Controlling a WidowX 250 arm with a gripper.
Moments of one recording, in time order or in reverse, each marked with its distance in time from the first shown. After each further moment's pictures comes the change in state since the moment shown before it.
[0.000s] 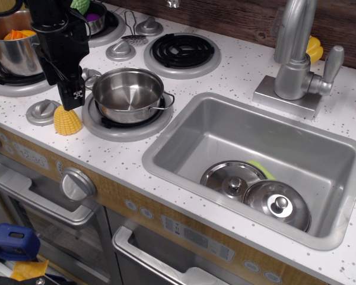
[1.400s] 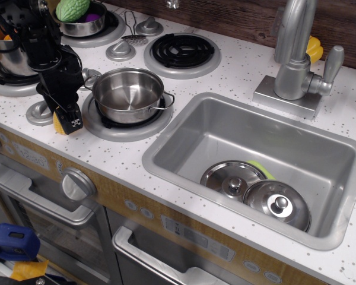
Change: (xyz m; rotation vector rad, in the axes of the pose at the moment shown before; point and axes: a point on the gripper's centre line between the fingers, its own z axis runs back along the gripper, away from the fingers) arm -0.011 -0.001 -0.054 -0.070 -0.052 0.020
